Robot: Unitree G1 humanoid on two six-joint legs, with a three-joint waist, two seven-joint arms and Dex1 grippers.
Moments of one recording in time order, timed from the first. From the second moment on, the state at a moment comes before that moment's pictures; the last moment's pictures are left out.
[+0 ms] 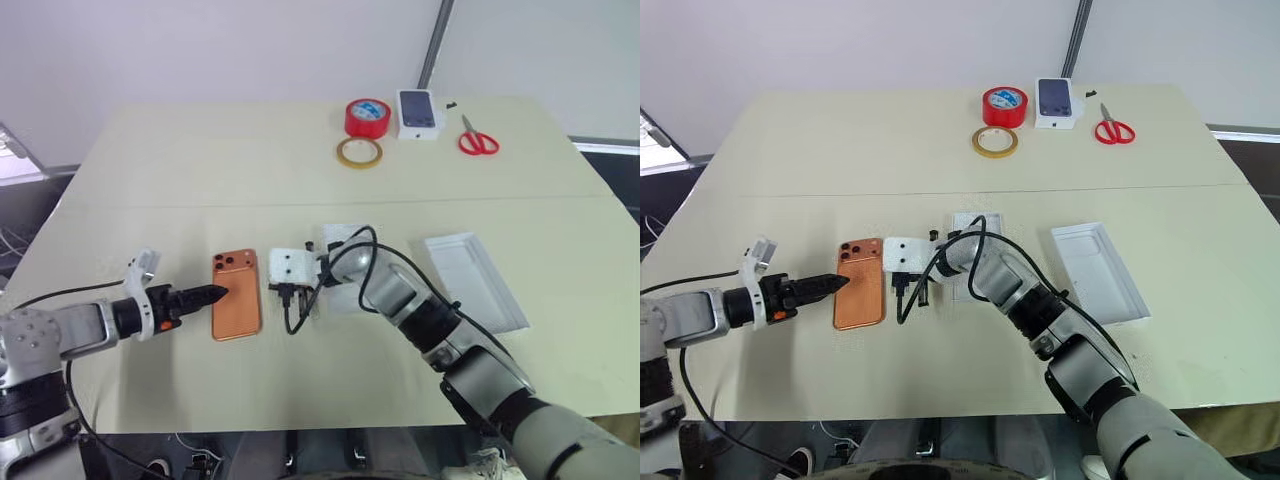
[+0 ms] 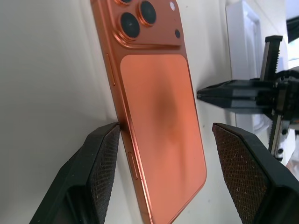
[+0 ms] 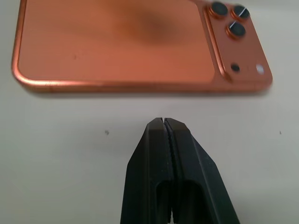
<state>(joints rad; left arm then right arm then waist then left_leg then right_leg) -0.29 0.58 0.55 -0.05 -1.00 1.60 -0.40 -0.79 -0.16 0.60 0.32 -0.22 0.30 0.99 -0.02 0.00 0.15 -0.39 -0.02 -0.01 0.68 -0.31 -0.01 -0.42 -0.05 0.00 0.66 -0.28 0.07</state>
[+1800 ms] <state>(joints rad) -0.27 0.49 0.53 0.12 -1.14 1.41 -0.50 -0.64 -0.30 0.34 0.07 0.11 0.41 1.14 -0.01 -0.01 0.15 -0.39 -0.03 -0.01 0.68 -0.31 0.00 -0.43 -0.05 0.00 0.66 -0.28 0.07</state>
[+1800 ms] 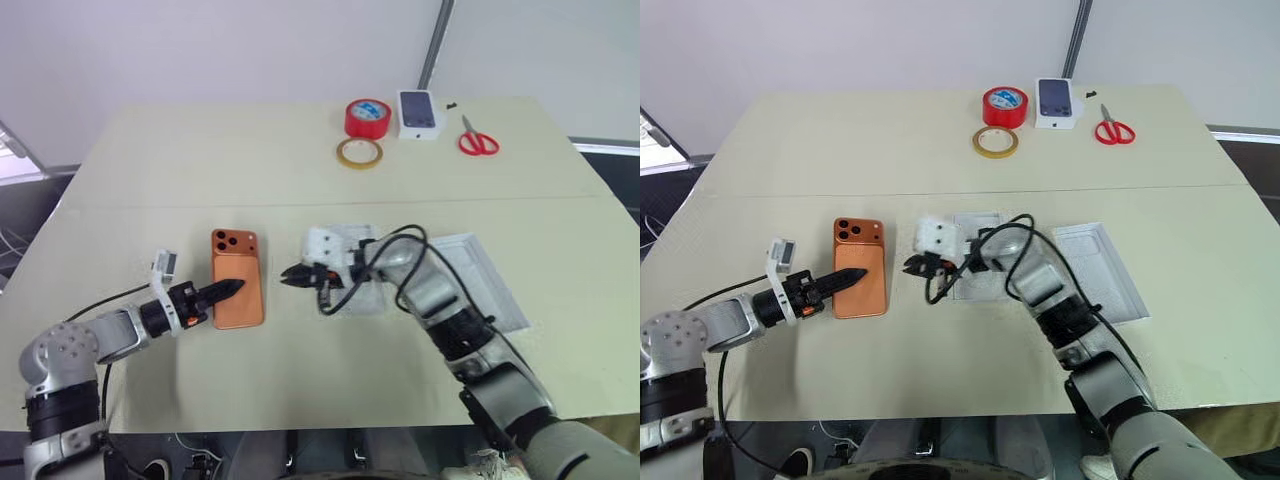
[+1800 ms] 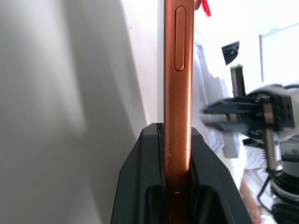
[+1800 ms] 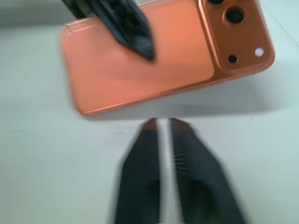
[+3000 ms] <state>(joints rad) -0.37 0.35 0.49 0.06 -1.28 1.41 -0.22 -0.27 -0.69 0.27 -0.16 0.06 0.12 1.10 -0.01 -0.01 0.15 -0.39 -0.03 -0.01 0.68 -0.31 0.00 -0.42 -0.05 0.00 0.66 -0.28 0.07</state>
